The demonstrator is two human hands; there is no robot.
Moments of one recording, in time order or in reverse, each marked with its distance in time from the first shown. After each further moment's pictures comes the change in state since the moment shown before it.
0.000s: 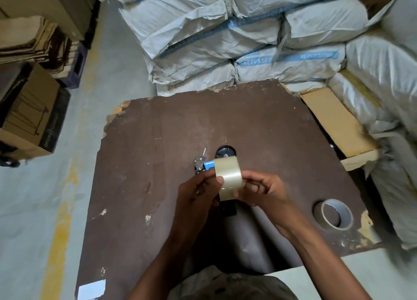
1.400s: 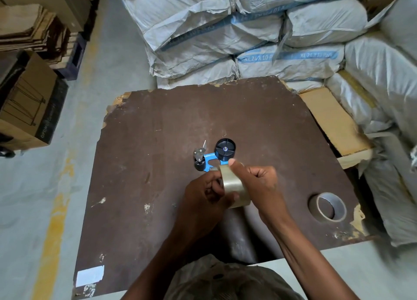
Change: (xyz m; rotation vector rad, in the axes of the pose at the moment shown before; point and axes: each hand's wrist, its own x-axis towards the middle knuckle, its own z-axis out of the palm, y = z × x) left_hand -0.019 -0.015 -0.004 0.157 -0.216 0.066; right_hand -0.003 0.009 0.030 -0.237 0.355 -0.051
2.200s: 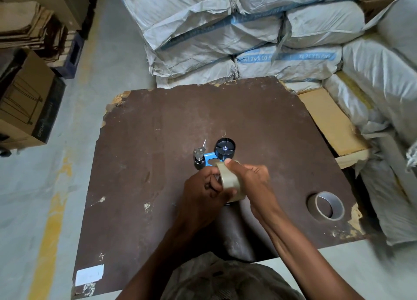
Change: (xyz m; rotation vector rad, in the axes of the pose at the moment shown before) left_hand 0.013 -0.019 0.000 -0.020 0.083 -0.048; right_hand 0.010 0.009 0.012 0.120 -0.008 0.119
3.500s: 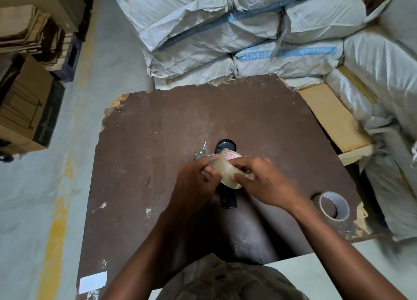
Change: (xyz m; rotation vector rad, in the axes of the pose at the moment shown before) left_hand 0.043 0.005 -0.020 0.404 -0.023 0.237; right_hand 0.032 -0.026 -0.033 -1.028 -0.399 -0.399
